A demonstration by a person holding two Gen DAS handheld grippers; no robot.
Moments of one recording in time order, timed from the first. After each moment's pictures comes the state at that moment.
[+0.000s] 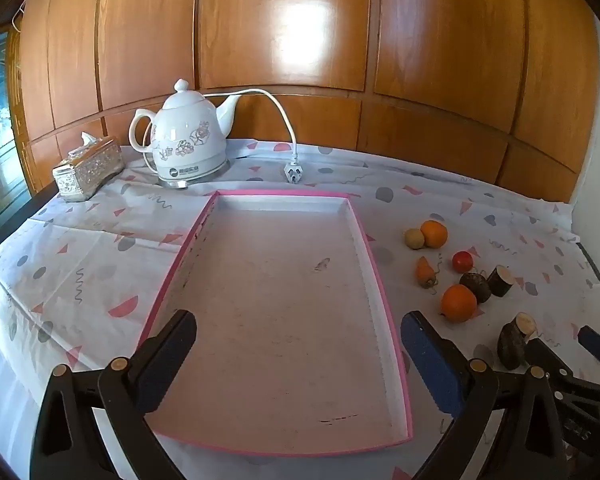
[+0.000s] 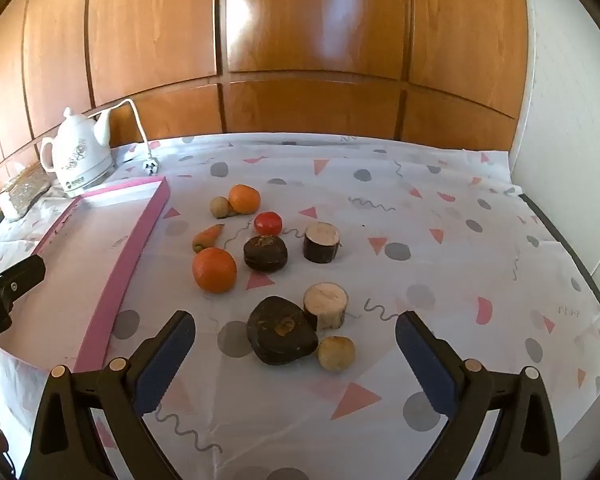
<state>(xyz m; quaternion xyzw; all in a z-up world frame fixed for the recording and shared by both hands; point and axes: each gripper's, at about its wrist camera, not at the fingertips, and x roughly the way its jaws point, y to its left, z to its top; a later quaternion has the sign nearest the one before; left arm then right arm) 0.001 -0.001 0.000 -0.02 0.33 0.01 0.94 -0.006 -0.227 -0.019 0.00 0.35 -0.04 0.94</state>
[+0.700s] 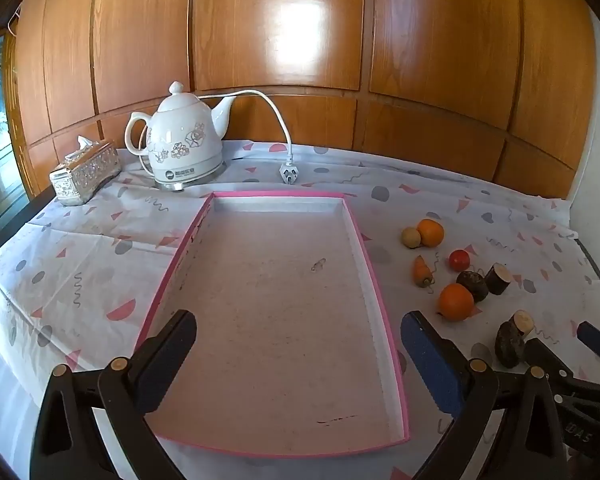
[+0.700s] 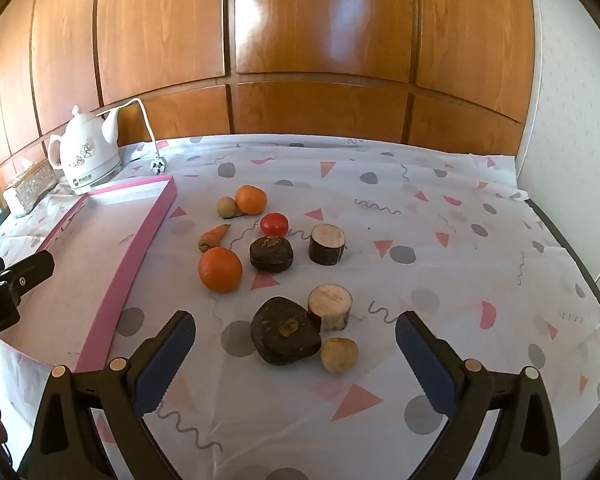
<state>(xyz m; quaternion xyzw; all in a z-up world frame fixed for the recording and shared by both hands) 0.000 0.000 -0.002 -0.02 0.33 0.00 0.94 -0.007 -0.227 -0.018 0.01 0.35 -0.03 0.94</state>
